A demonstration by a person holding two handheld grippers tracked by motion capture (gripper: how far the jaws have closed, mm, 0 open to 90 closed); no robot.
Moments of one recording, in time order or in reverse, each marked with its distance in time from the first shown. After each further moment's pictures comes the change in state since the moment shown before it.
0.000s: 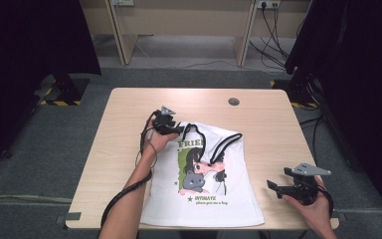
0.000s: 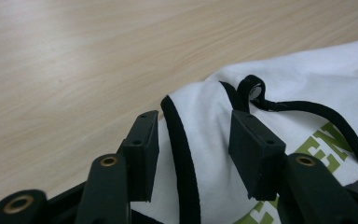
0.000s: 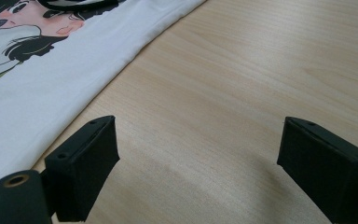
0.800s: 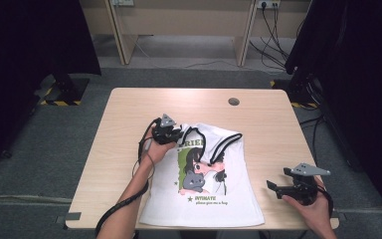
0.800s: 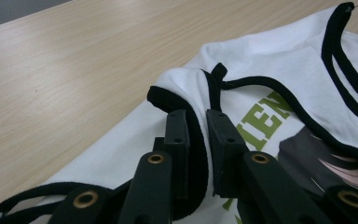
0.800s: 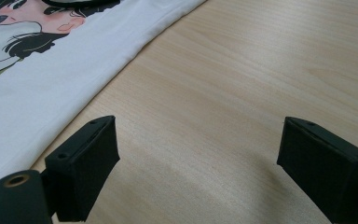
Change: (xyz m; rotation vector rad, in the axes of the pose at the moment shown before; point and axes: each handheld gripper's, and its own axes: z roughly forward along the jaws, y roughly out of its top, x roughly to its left) left arm -0.022 -0.025 -0.029 -0.107 -0.023 0.144; right arm 0.001 0.000 0.001 0.007 -0.001 -0.015
